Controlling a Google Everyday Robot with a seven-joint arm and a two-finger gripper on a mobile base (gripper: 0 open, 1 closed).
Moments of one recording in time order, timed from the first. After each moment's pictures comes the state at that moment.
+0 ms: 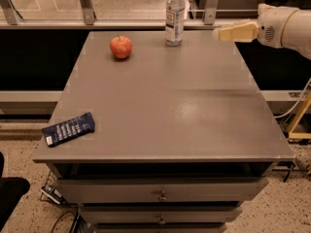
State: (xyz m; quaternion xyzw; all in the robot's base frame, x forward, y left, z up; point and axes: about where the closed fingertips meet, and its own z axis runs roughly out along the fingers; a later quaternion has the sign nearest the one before) arm 0.706 -0.251 0.992 -0.26 0.72 0.15 0.63
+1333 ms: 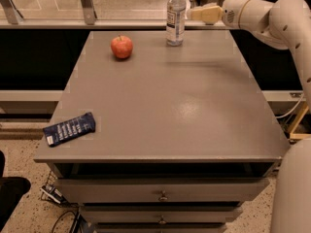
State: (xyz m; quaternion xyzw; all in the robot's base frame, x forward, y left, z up) arm 0.841 -0.206 0.991 -0.25 0.67 0.19 0.67
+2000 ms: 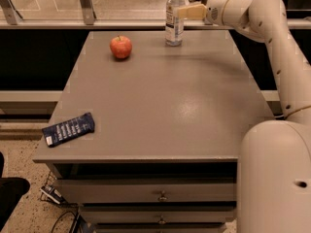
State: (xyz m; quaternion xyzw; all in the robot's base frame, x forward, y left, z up) arm 0.883 -0.164 0.983 -0.26 0.68 0.21 0.65
